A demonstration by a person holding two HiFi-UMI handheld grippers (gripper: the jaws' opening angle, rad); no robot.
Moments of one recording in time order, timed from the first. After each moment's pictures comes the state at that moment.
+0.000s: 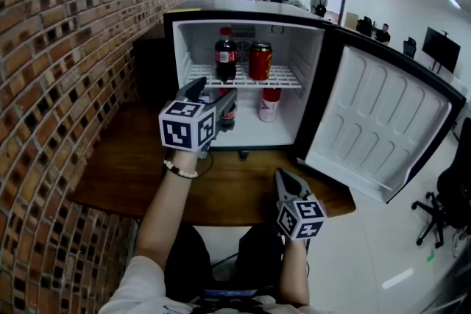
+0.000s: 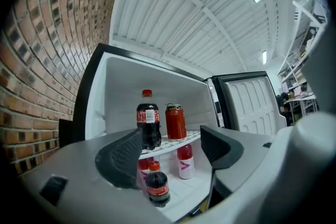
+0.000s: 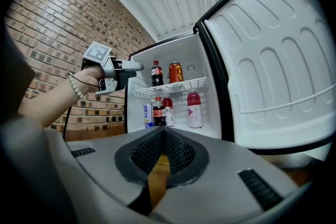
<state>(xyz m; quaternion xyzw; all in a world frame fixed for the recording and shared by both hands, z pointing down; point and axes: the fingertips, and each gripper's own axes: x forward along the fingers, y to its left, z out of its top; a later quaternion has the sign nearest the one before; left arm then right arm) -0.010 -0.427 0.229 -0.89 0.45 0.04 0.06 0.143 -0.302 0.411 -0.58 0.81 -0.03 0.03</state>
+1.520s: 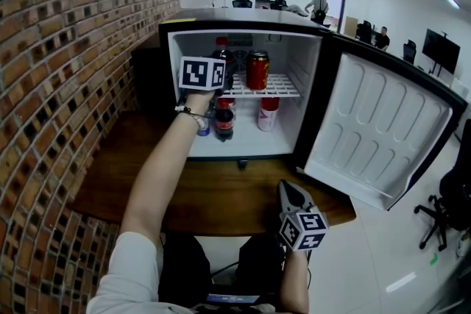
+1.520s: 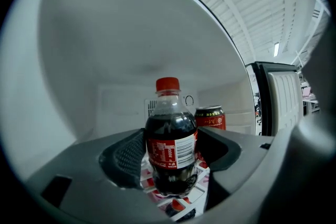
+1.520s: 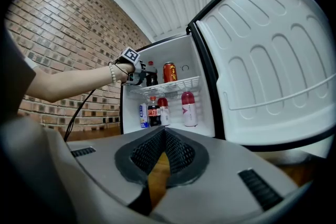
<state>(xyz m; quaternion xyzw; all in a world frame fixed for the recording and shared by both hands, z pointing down) 0.015 -0.562 0.191 -0.88 0.47 -0.03 0.01 0.162 -0.301 0.419 -0.59 0.80 -0.04 0.04</state>
